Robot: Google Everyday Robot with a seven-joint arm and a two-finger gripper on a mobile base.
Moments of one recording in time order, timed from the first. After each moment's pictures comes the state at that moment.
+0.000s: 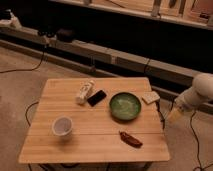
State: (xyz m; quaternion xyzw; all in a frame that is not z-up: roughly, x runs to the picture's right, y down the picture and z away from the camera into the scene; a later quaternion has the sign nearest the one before) arm 0.379 0.099 0.762 -0.27 0.01 0.34 0.90
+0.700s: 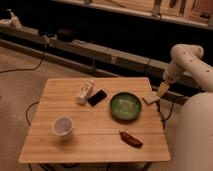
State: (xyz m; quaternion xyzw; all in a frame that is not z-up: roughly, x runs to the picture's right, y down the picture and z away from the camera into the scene) arm 0.347 -0.005 0.843 -0.29 0.07 0.30 0.91
